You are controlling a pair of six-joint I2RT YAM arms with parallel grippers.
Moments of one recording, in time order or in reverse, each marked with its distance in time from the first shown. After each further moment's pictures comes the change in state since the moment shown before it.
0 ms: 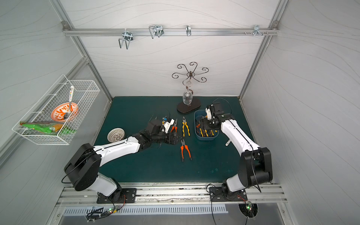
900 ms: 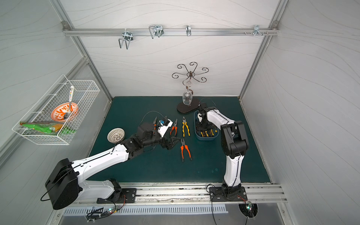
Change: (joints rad) left arm -0.050 -0.193 -0.045 -0.002 -0.106 0.321; right arm 0.073 0.423 0.220 -0.148 0.089 -0.069
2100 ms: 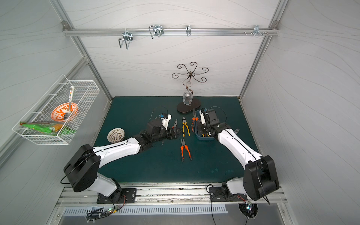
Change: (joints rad) left arm 0.026 0.265 0.091 0.182 -0.073 -0.564; right arm 0.143 -0.647 -0.472 0.423 -0.088 0.235
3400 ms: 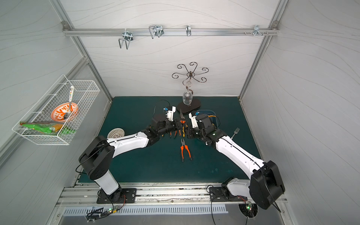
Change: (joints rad) left arm 0.016 0.150 0.141 0.184 0.091 -0.191; right arm 0.136 -0.085 -0.067 0.143 -0.153 0.120
